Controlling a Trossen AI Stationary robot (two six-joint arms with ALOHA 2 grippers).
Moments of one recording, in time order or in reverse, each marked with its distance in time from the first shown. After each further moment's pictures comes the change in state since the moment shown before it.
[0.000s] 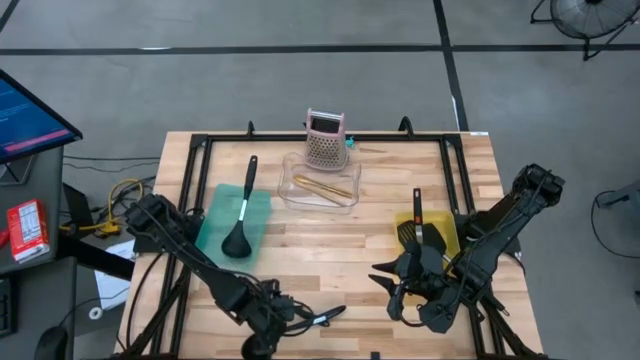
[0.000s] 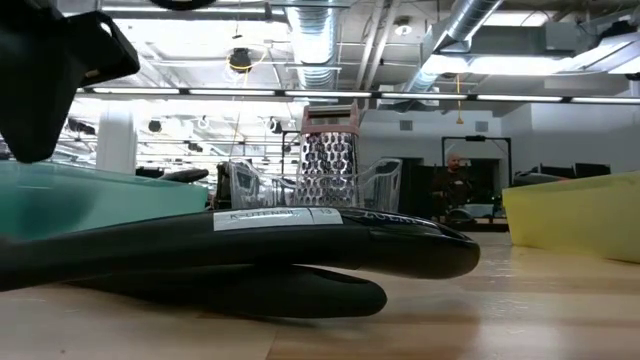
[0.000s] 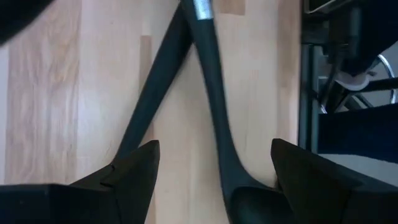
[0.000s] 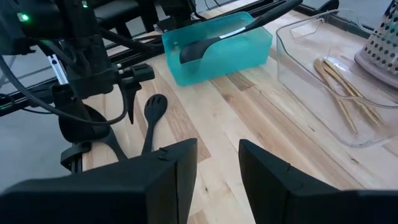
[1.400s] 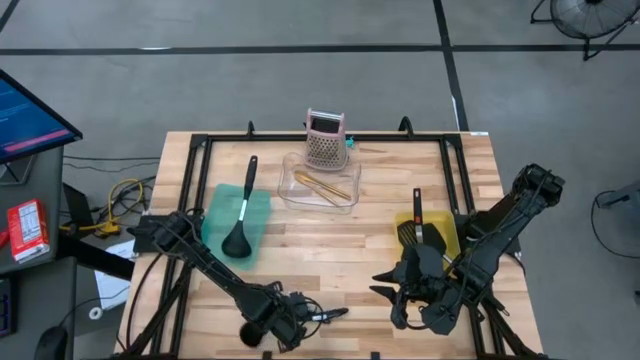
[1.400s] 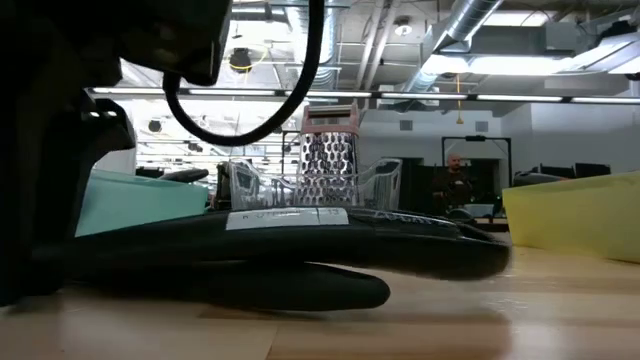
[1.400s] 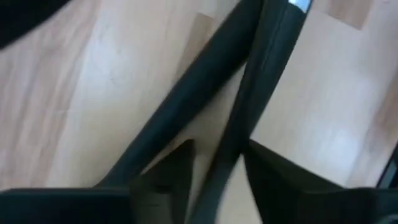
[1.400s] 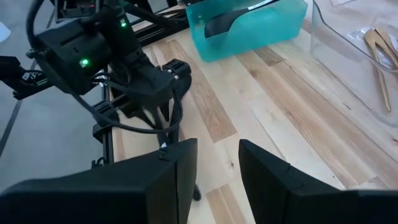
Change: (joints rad) left arm 0.025 0.251 0.148 -0.109 -0.003 -0.284; right arm 0.008 0.000 0.000 0.032 -0.129 0.000
